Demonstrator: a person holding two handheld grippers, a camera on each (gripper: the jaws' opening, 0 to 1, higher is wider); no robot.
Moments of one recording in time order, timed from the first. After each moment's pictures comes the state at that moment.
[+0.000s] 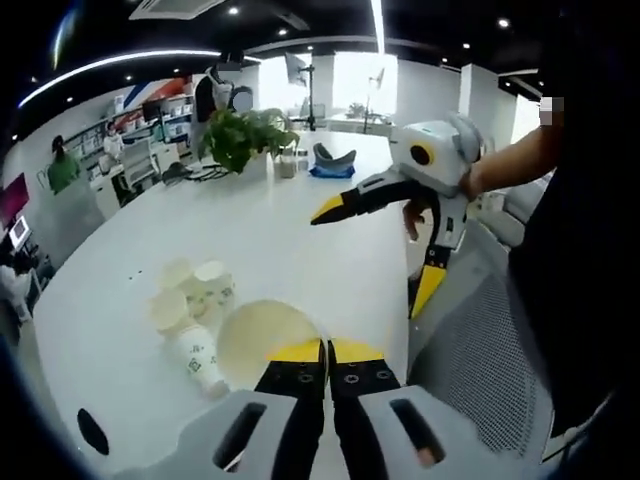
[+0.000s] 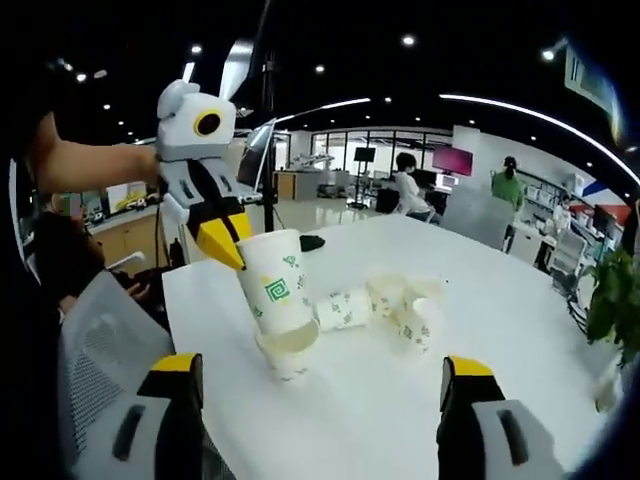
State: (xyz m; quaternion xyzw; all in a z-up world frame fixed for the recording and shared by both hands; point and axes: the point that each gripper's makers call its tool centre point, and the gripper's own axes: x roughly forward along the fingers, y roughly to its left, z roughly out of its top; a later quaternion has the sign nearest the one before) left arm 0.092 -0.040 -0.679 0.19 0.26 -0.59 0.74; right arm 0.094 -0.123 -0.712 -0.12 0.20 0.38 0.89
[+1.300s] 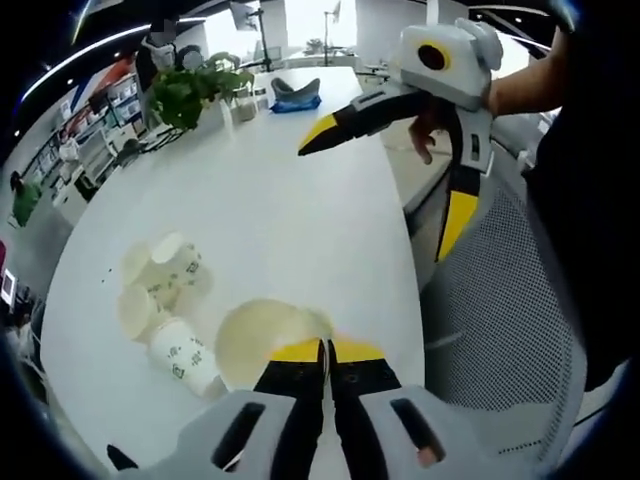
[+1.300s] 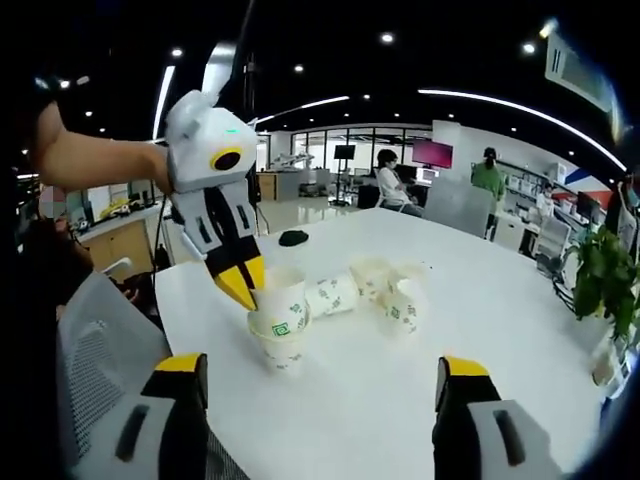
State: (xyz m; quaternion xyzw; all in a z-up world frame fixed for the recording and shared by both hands) left arm 0.094 -0.056 -0.743 0.32 0.32 -0.61 0.65; right arm 0.080 -0.137 -0.721 -0.10 0.21 0.35 0.91
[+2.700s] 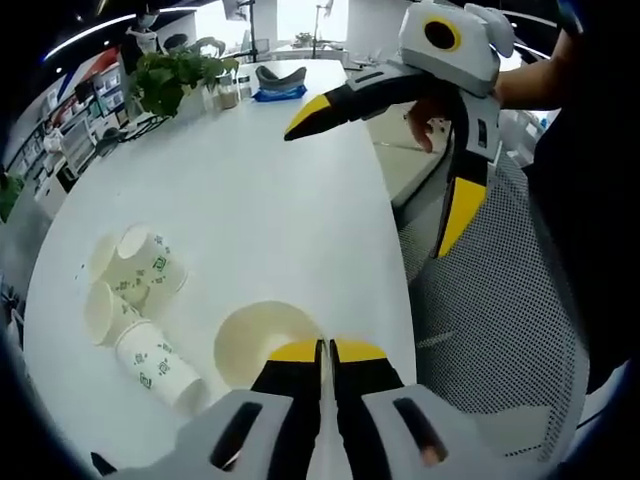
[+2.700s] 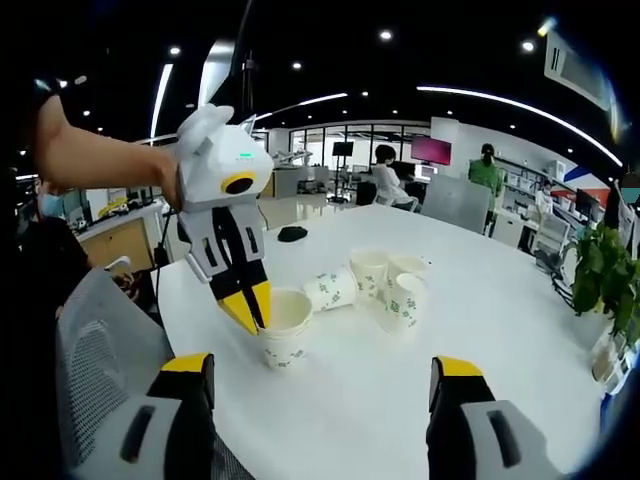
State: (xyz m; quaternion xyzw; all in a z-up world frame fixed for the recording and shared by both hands) left arm 0.081 -0.066 -0.763 0.30 0.35 -0.63 0.63; right arm 0.077 -0.139 -0.725 -0.10 0.22 0.34 0.91
